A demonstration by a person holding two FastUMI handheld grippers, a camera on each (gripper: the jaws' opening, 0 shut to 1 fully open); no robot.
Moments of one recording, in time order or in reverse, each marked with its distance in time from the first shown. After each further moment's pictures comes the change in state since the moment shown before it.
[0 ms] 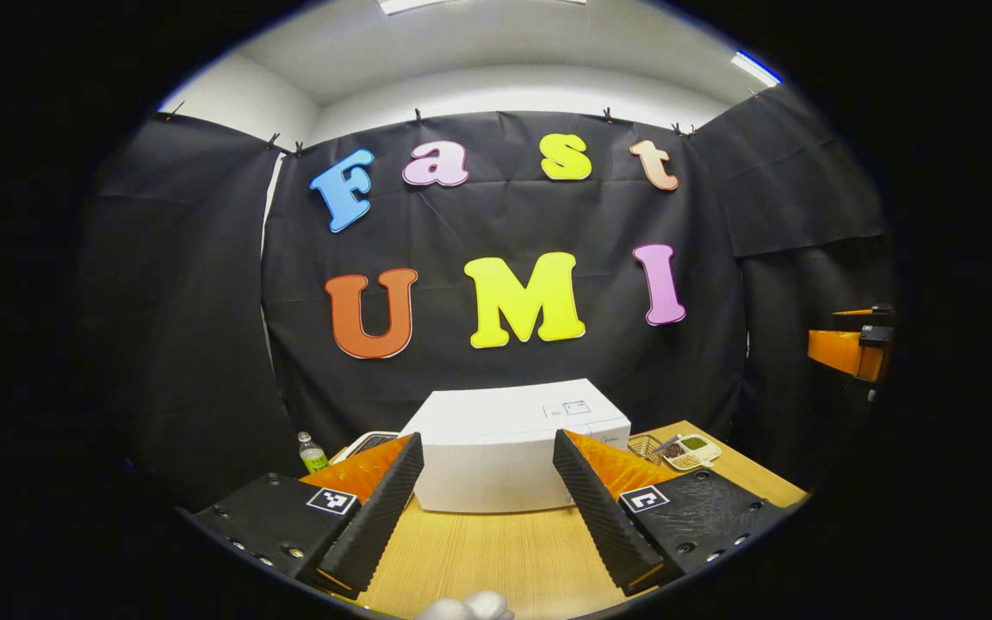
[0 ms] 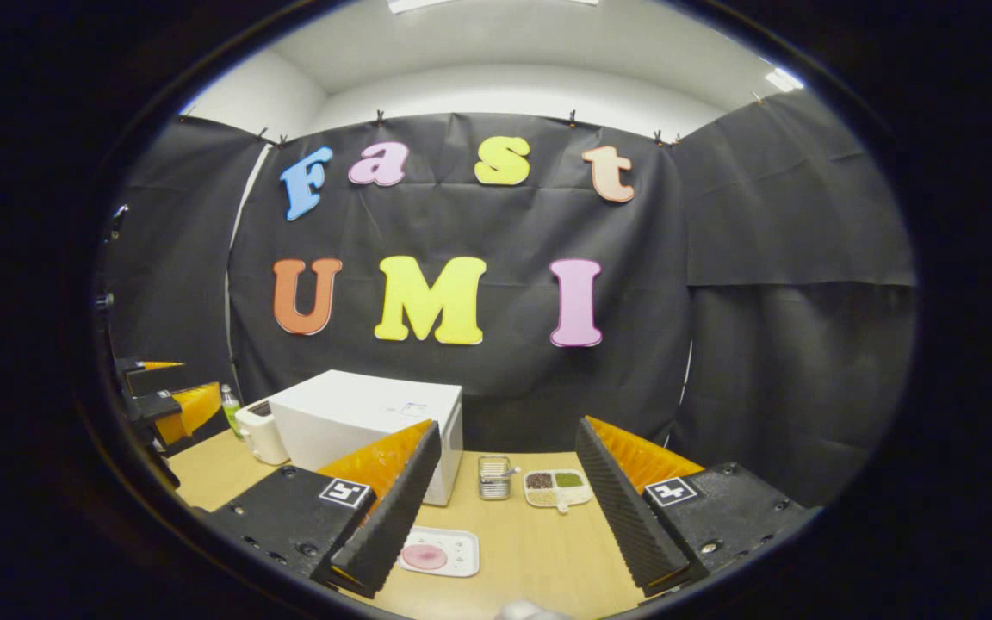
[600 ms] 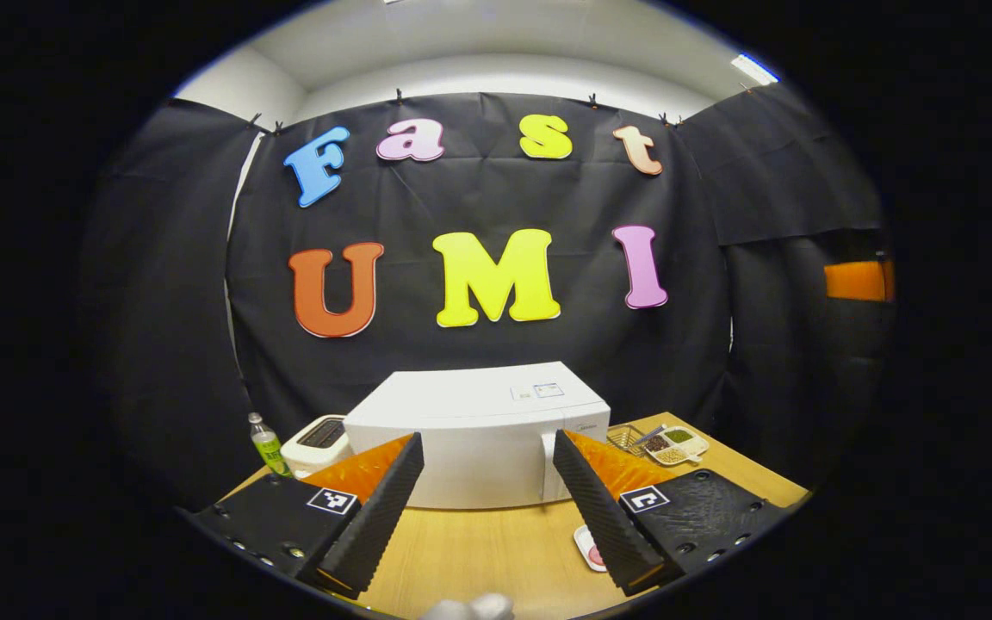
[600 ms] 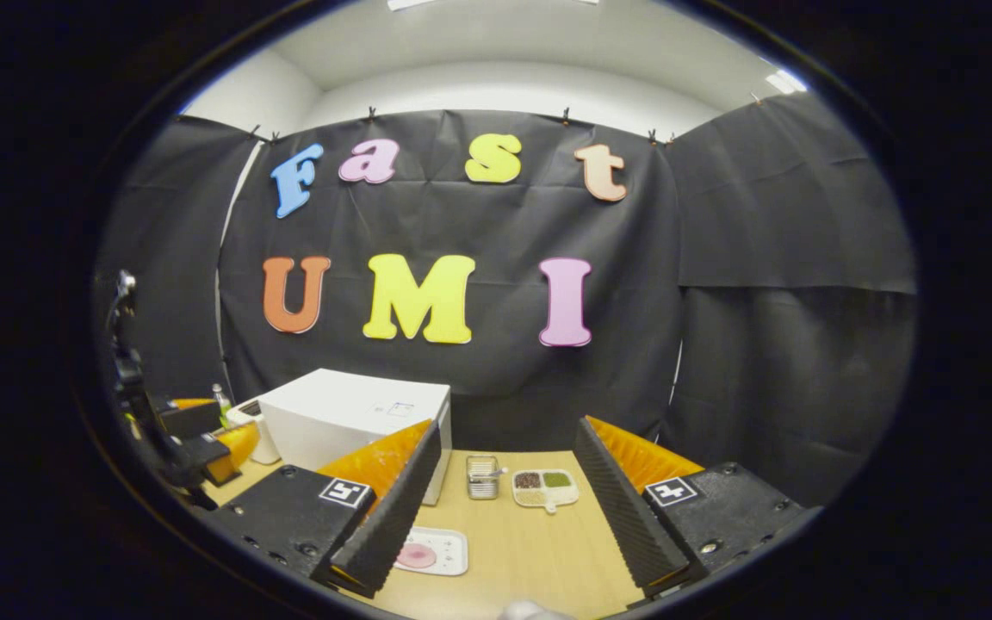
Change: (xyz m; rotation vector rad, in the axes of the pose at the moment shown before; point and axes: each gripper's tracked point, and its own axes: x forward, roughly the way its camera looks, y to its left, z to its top) left arm 0.056 -0.059 -0.057 -0.029 0.033 -0.107; right arm -0.001 -0.019 0.017 0.009 0.012 -0.033
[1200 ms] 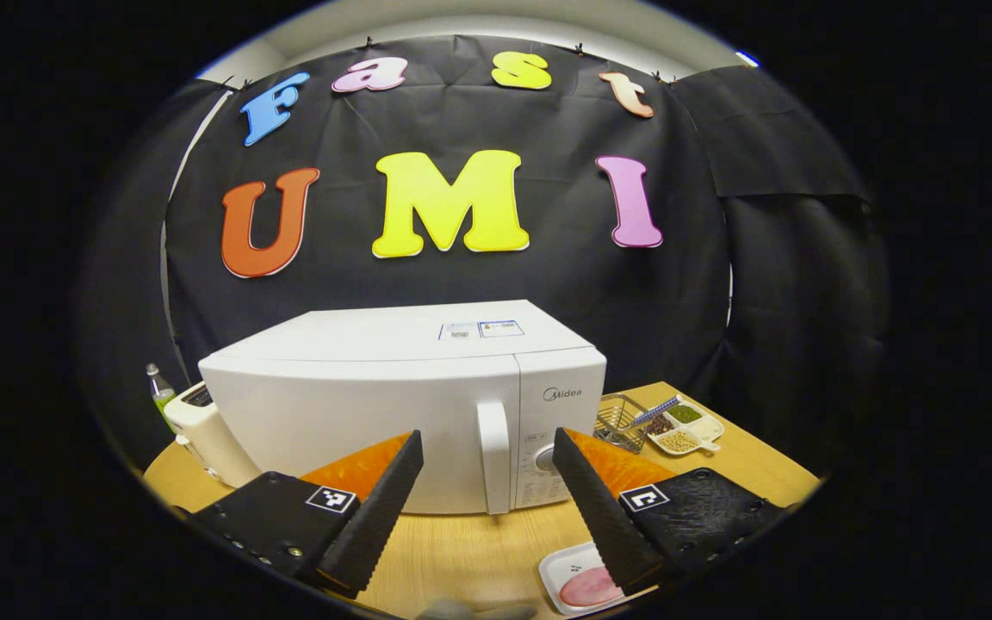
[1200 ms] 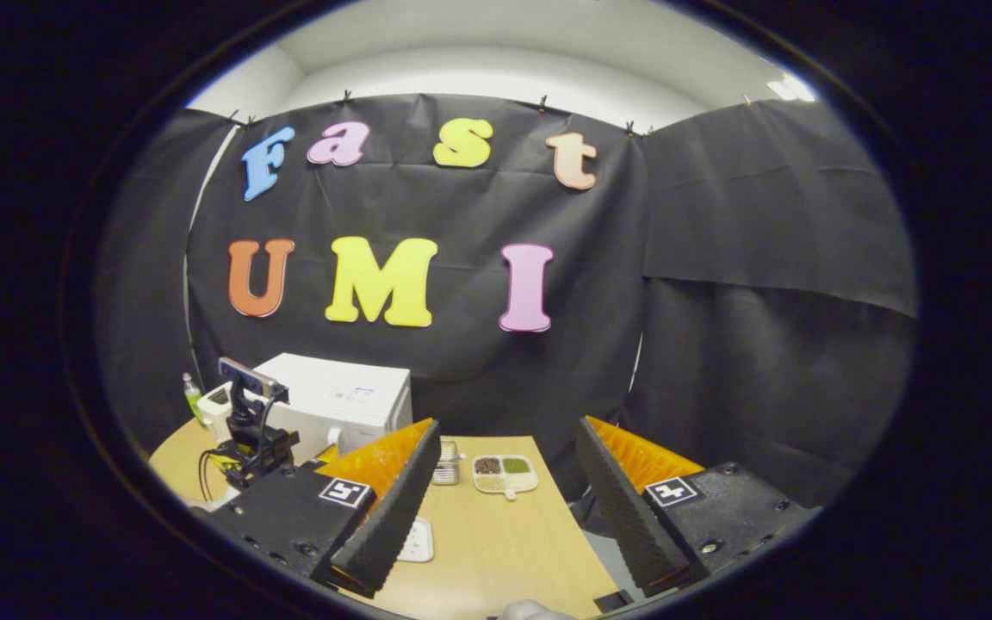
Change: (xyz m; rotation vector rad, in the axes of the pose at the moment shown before) left arm 0.155 -0.061 -0.107 -0.012 0.138 -0.054; right arm -0.007 -0.042 -0.004 -0.022 0.095 -0.135
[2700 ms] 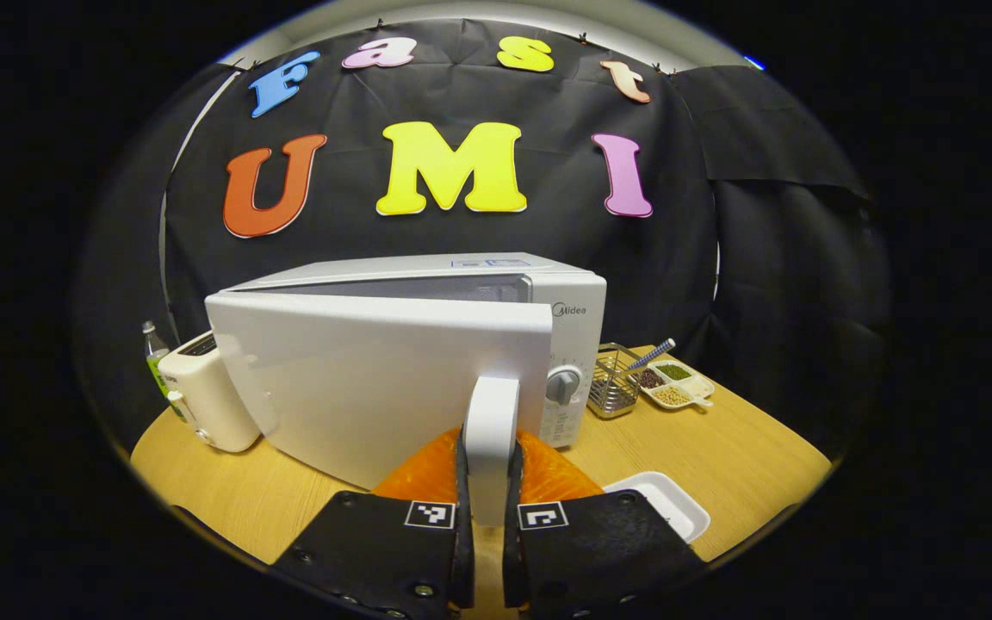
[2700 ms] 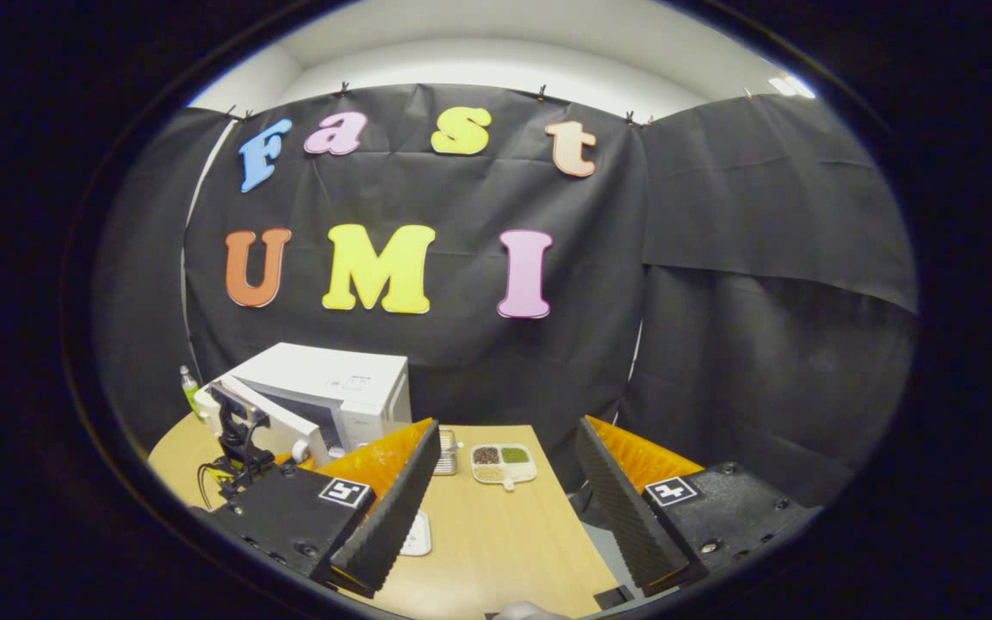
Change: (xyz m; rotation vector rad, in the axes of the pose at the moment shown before) left arm -0.066 0.020 -0.063 -0.022 0.077 -0.055; right arm 0.002 0.019 -0.016 -0.007 0.031 0.047
